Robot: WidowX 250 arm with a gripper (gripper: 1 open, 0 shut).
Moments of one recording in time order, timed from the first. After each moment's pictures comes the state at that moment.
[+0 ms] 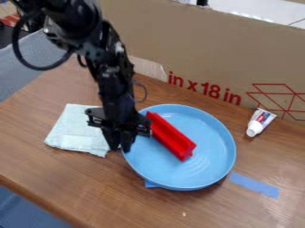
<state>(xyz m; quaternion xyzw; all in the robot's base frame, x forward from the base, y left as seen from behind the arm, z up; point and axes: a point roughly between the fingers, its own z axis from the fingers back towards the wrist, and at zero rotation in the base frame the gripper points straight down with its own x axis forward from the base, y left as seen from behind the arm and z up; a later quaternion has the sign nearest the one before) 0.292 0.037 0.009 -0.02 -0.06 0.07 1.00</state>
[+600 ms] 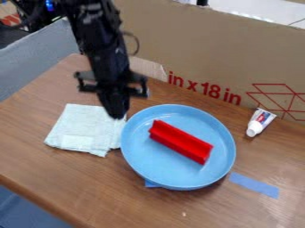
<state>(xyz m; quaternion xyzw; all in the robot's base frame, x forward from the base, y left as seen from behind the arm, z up) 0.290 0.053 0.091 -0.06 -0.11 0.08 0.99</state>
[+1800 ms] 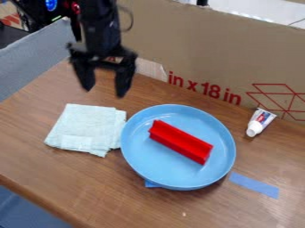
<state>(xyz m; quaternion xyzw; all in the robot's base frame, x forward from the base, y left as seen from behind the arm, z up) 0.299 0.057 0.098 0.01 -0.08 0.02 1.00</state>
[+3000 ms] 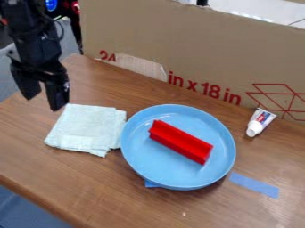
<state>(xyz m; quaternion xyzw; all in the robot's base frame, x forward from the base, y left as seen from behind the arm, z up) 0.258 0.128 0.078 0.01 -0.05 -0.05 1.00</state>
